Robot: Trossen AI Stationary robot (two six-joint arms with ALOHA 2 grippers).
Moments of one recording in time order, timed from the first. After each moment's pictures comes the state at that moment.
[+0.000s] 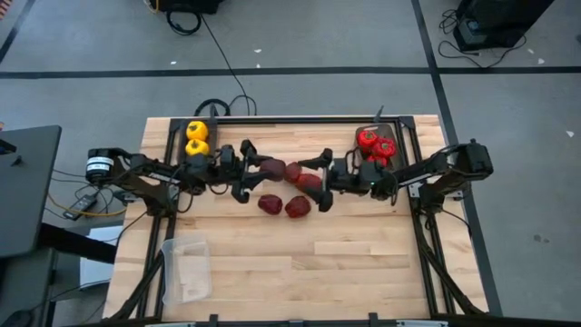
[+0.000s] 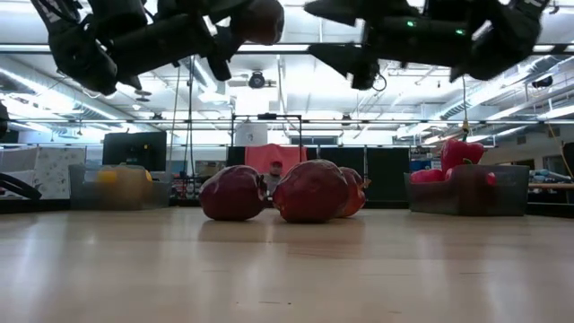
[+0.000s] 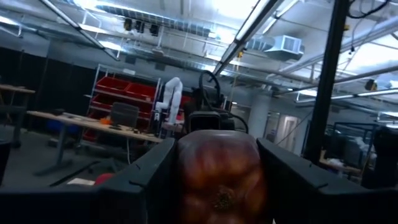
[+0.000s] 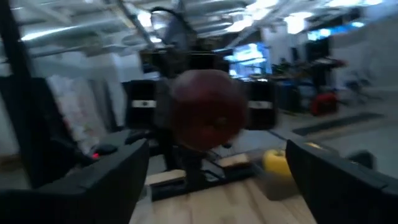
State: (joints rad) left arm 0.16 1.40 0.43 1.42 0.13 -0.29; right arm -0.01 1.53 0.58 1.17 0.12 0.19
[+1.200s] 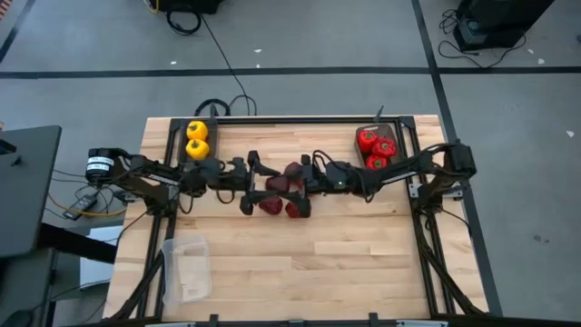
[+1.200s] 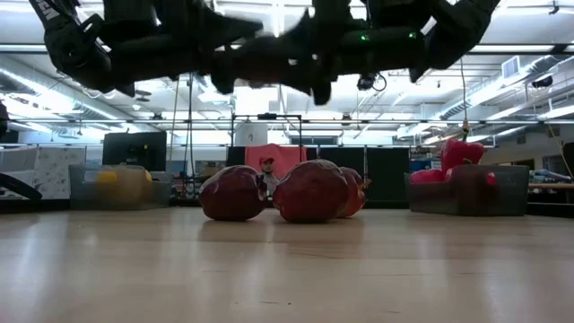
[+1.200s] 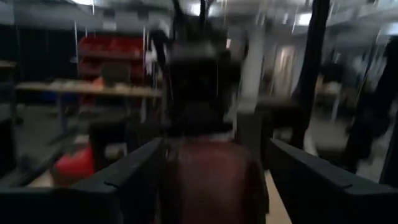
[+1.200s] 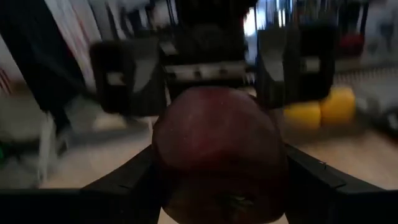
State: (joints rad) left arm 0.11 1.40 0.43 1.16 0.20 -0.09; right arm -0.03 1.71 0.85 0.79 0.01 0.16
